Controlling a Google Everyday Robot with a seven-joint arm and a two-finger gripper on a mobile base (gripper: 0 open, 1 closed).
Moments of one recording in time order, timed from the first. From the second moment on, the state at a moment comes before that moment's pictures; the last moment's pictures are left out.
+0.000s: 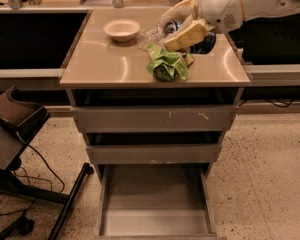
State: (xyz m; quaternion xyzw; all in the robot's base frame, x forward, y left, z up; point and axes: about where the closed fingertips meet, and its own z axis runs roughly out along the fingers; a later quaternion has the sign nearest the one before) arm 0.601 -0.056 1.006 -0.63 0.56 0.25 0.47
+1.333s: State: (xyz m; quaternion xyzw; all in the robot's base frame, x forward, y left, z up) arm 0.734 -0.070 0.934 -0.63 0.55 0.29 0.46
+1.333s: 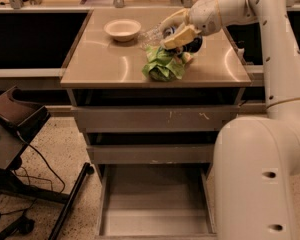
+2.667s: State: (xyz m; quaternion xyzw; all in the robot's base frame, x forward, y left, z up) arm 0.765 -0.139 0.948 -0.60 0.64 0.16 0.45
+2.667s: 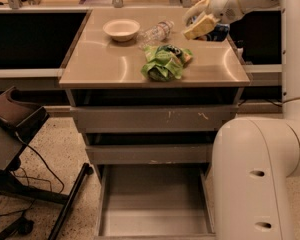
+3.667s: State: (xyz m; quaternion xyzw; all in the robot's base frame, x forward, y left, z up) arm 0.754 -0.140 0.854 -0.59 0.68 0.25 0.37
